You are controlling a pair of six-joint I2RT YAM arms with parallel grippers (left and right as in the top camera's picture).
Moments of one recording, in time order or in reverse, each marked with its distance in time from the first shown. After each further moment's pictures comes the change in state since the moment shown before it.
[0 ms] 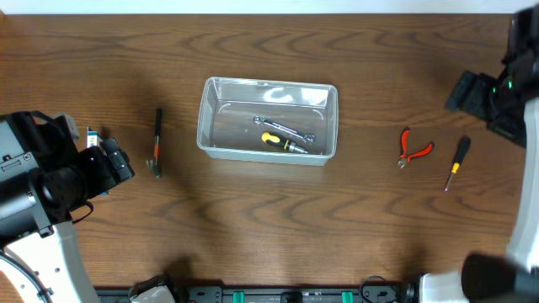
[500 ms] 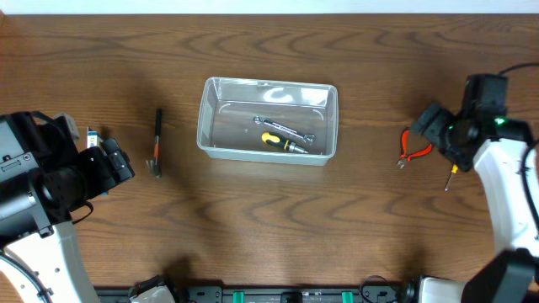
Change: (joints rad) left arm 0.001 0.000 0.000 -0.005 0.000 0.000; right arm -0.019 -0.108 -0.804 0.788 -0.148 0.160
